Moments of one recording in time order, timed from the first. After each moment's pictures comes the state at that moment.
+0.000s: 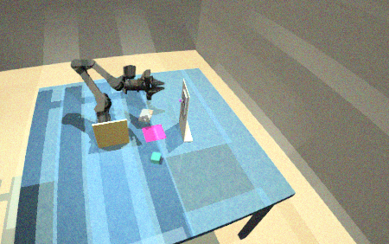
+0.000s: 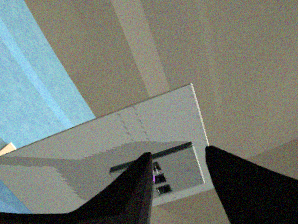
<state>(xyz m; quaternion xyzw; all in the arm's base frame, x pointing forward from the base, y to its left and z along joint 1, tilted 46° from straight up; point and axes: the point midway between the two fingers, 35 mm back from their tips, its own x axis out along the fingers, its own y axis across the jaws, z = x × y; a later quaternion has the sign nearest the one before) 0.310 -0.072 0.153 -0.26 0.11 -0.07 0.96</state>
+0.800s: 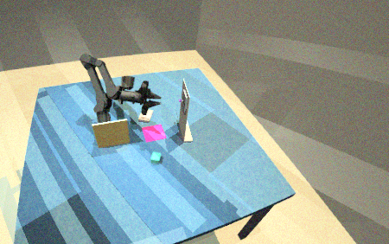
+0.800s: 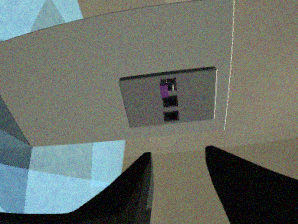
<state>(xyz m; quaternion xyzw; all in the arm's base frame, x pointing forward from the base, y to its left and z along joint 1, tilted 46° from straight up) 0.276 -0.090 0.077 -0.36 0.19 -0.06 0.91</state>
